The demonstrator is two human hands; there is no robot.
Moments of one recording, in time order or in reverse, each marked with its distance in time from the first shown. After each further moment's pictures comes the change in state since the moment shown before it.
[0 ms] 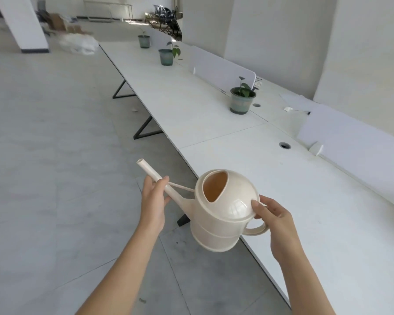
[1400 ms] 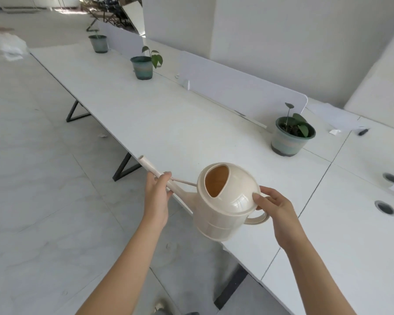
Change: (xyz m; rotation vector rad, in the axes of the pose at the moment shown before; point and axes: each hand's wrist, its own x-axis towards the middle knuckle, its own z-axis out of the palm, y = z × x) left_hand 0.602 0.086 0.025 0.019 -0.259 -0.100; right_hand 0.459 -0.075 0.329 -0.018 0.167 -0.002
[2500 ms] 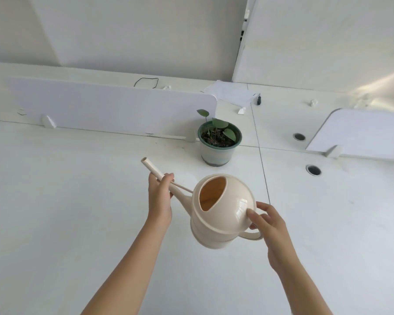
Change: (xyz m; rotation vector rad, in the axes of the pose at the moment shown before) left_hand 0.212 -0.051 0.223 0.238 -0.553 -0.321; right_hand 0.132 -0.018 -0.014 0.148 0.706 0.192
